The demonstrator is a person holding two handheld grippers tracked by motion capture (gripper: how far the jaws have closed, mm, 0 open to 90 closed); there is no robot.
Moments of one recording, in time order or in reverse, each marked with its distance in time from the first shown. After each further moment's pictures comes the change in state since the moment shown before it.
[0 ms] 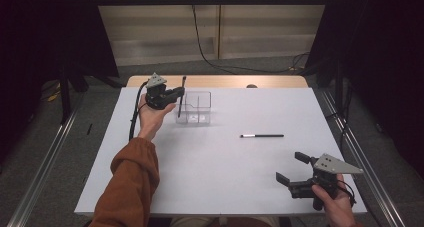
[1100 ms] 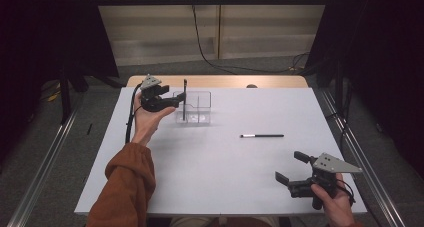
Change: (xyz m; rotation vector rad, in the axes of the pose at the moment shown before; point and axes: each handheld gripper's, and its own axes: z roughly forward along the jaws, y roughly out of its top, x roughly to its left) left arm -0.004 0.001 -0.021 -0.013 0.055 -0.067; right arm 0.000 0.001 0.002 0.000 0.001 0.001
